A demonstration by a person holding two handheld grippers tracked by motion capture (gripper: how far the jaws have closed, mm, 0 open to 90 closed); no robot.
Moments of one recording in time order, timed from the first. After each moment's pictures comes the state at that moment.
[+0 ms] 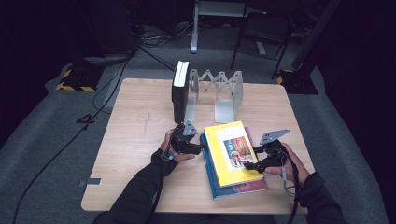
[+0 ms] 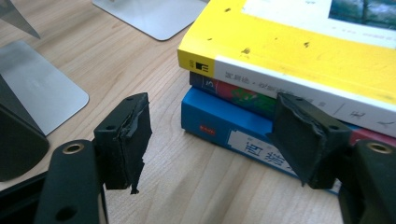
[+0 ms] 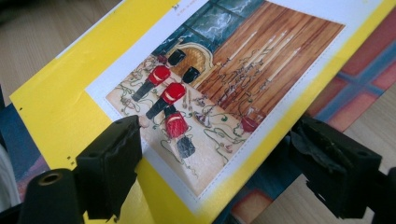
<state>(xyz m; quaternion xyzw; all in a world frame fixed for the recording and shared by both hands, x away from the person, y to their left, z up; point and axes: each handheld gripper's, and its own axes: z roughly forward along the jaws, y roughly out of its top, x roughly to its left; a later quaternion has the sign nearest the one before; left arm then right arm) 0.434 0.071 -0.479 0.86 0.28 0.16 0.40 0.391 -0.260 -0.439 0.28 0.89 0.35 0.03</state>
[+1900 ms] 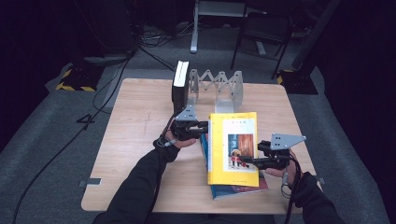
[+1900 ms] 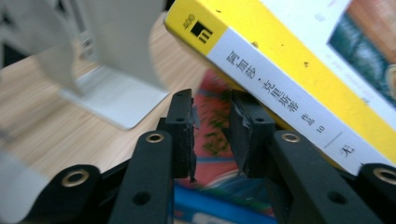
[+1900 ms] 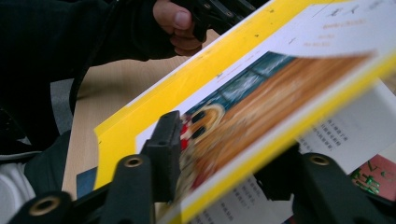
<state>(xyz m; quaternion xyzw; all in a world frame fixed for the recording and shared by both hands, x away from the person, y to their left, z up) 0.445 0.074 -0.419 0.83 0.19 0.08 0.52 0.369 -0.254 -0.414 0.14 0.82 0.54 0.08</state>
